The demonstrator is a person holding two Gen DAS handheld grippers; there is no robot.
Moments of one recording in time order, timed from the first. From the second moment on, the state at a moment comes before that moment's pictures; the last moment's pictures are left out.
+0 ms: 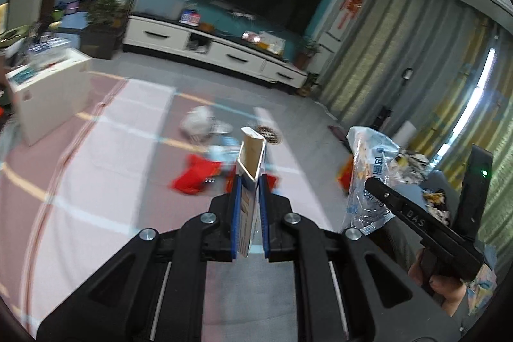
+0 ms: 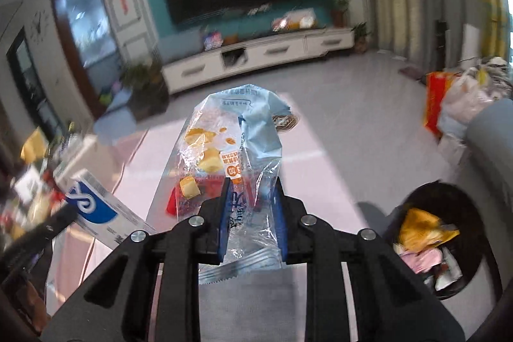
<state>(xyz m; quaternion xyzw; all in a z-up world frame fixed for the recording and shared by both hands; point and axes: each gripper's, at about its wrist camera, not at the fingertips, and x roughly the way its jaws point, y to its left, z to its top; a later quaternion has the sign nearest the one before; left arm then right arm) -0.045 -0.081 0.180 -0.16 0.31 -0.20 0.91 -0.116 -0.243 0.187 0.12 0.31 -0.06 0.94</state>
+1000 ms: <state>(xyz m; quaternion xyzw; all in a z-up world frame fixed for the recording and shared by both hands) -0.006 -0.391 0.073 -0.13 0.44 -0.41 0.78 -0.192 -0.473 0.095 0.25 0.38 -0.40 0.79</state>
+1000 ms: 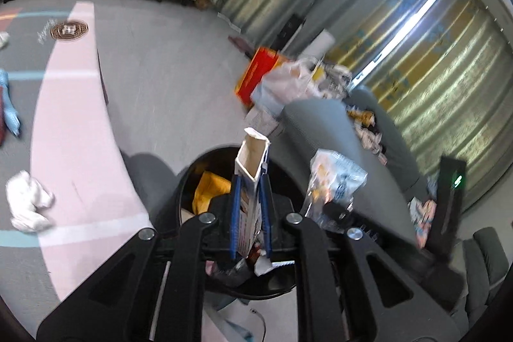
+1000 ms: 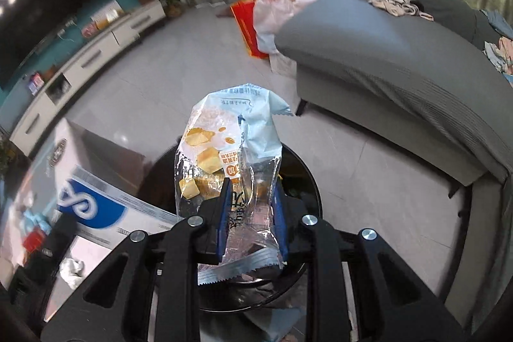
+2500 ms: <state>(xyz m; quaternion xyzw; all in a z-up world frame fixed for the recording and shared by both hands) 0.004 0.047 0.097 -0.16 0.36 -0.03 0.92 -0.059 -0.221 0.128 0.08 0.36 -0.08 0.92</state>
